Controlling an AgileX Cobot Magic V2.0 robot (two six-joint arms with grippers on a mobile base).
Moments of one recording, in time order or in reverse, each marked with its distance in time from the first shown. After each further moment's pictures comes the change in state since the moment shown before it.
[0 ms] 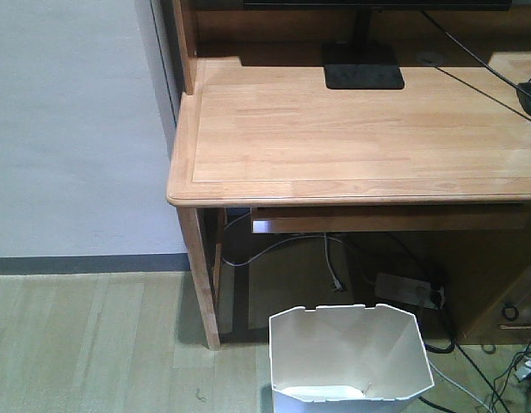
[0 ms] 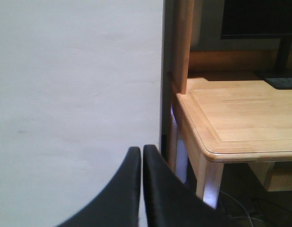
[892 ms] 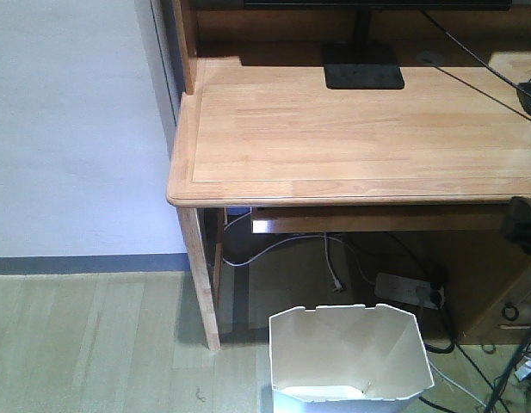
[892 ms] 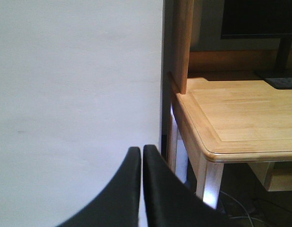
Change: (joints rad) left arm 0.000 0.000 0.000 0.000 0.000 0.000; right arm 0.000 0.369 -0.182 0.060 0.199 0.013
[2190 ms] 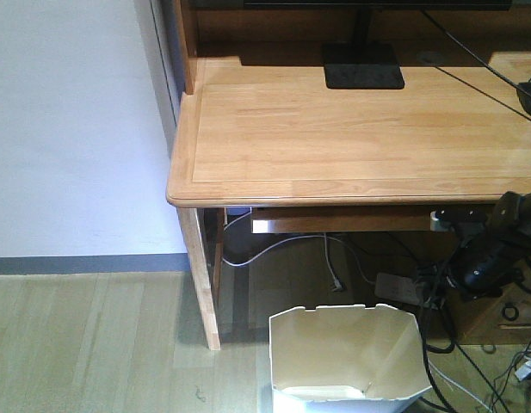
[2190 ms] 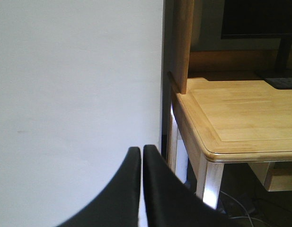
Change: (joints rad) left arm 0.000 0.000 0.000 0.000 0.000 0.000; right arm -0.066 1.309 -0.435 0.143 0.010 -0.359
